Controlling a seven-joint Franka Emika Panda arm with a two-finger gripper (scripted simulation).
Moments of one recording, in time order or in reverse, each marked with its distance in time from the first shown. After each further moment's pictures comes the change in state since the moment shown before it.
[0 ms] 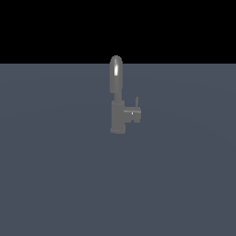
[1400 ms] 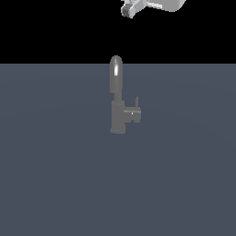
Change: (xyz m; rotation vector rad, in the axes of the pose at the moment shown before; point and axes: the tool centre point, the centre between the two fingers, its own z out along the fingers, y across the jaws) arm 0.172 0.013 0.040 0.412 -0.379 0.402
